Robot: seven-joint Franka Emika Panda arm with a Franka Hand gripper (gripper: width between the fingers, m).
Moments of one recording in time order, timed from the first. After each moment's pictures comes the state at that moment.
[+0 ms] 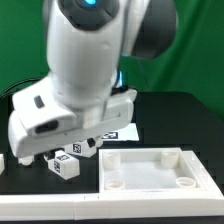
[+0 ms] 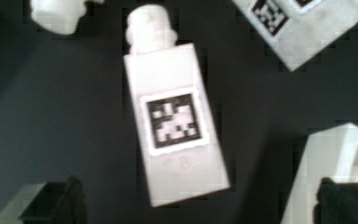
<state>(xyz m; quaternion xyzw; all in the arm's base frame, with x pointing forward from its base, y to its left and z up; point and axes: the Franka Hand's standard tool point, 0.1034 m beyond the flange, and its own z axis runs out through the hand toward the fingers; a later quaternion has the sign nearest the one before) 0.555 -0.065 0.046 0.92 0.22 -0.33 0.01</state>
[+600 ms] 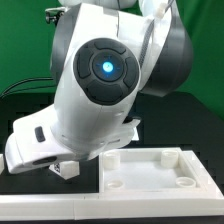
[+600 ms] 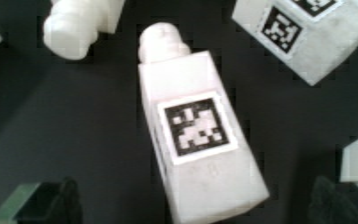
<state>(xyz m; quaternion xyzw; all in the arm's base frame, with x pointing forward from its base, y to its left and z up) 0.562 -0.081 0.031 0.90 0.18 -0.39 0.04</state>
